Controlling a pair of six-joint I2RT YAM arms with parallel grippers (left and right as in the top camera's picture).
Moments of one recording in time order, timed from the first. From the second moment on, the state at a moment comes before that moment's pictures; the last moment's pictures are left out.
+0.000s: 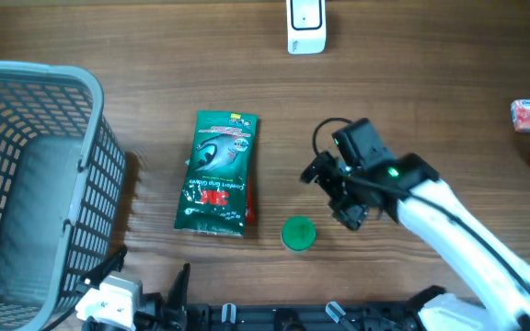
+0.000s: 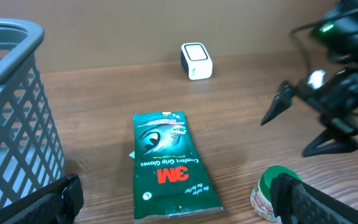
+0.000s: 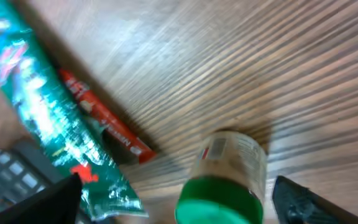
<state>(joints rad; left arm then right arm) 0.09 0.01 0.91 -1.19 0.38 0.05 0.52 1.33 0.93 -0.81 -0.27 1.27</state>
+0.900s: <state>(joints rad) 0.09 0.01 0.91 -1.19 0.38 0.05 0.83 1.64 0.95 -0.78 -0.05 1.39</state>
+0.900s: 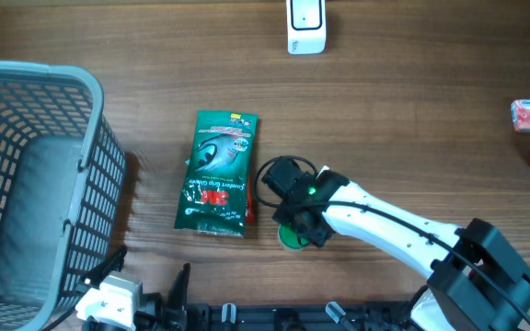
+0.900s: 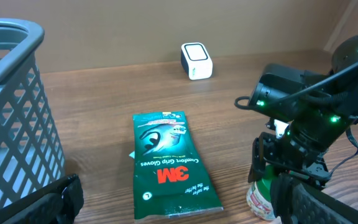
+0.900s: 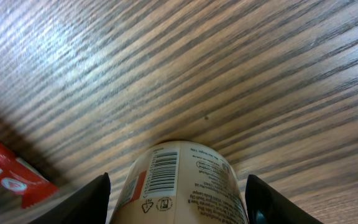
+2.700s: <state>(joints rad) 0.09 0.01 0.91 -1.19 0.38 0.05 0.61 1.55 0.96 -0.59 0.01 0.21</state>
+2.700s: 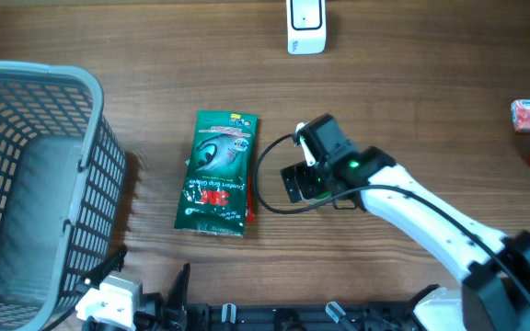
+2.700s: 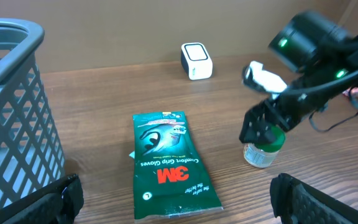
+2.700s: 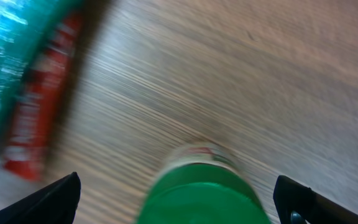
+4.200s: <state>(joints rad) 0.09 0.01 0.91 -1.19 0.38 0.05 0.51 1.54 1.29 -0.97 0.03 1.23</state>
